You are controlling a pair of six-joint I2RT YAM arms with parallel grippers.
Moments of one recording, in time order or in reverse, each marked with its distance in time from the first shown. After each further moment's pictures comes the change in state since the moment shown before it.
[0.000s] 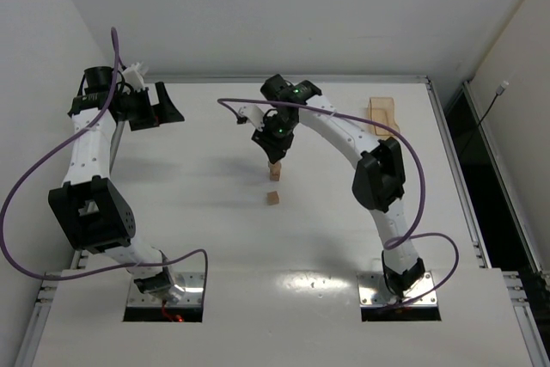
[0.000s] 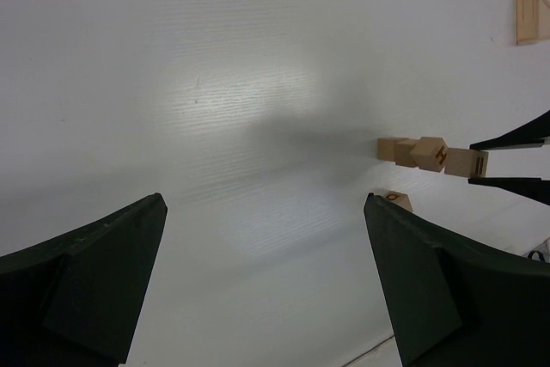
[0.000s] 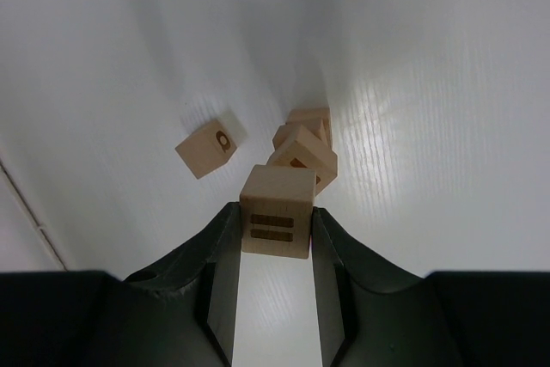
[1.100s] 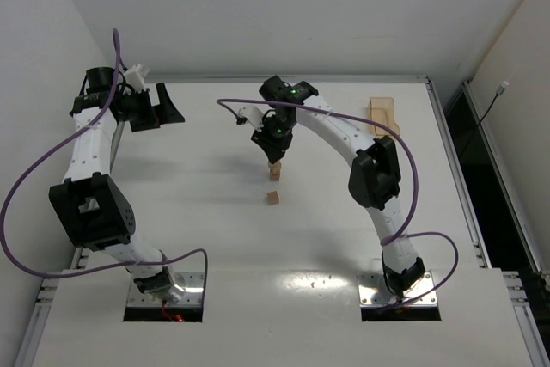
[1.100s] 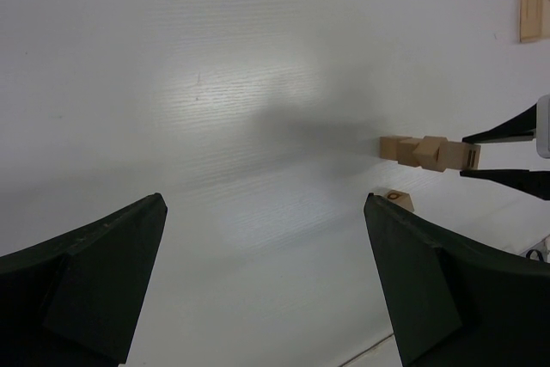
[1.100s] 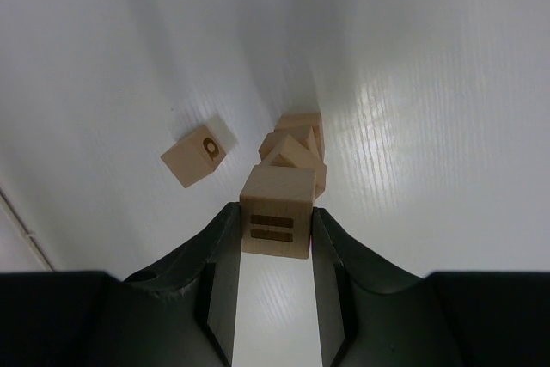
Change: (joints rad) left arm 0.000 0.020 0.000 0.000 0.000 0.000; right arm -0.006 0.046 0.032 0.000 0.008 0.004
